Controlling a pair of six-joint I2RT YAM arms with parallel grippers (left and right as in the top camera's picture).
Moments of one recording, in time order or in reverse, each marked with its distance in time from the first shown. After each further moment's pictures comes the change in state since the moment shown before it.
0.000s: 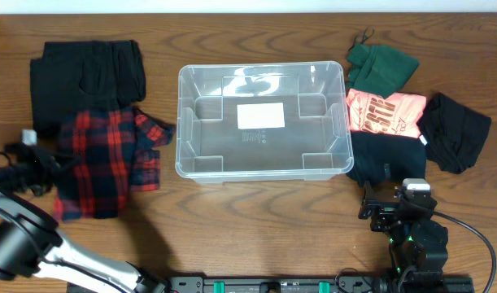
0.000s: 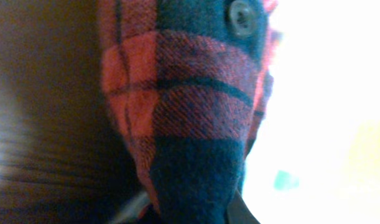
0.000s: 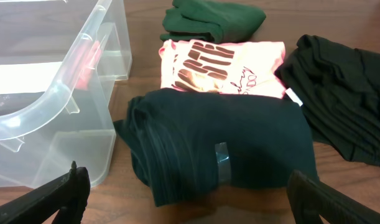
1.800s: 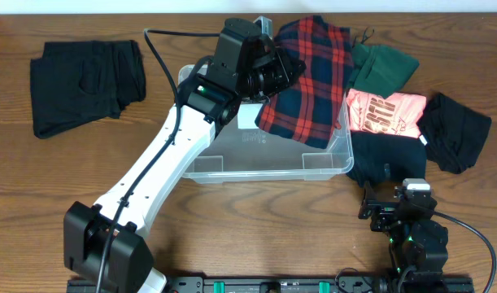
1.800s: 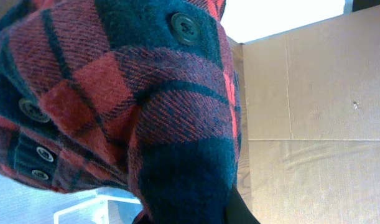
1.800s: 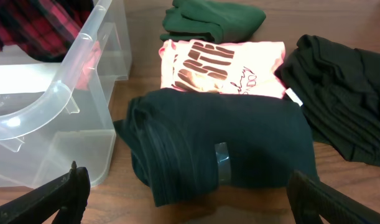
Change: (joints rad) left arm -1.446 -0.312 0.035 0.925 -0.430 -1.360; right arm 0.000 0.000 0.000 0.000 0.000 0.000
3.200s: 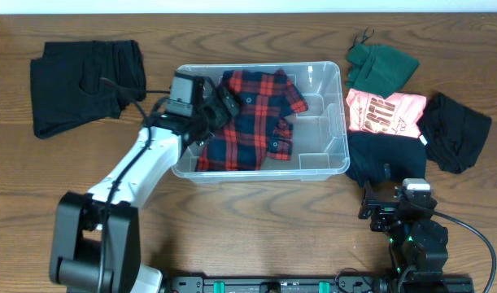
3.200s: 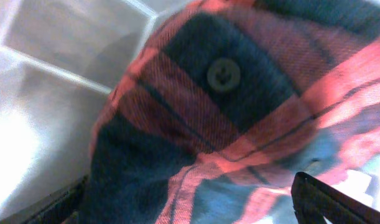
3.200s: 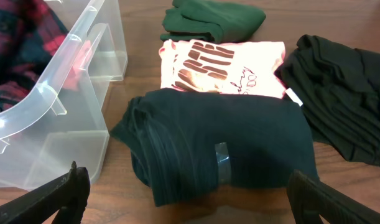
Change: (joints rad) left arm 0.255 -0.047 -0.453 0.064 -0.125 0.074; right arm 0.000 0.000 0.000 0.000 0.000 0.000
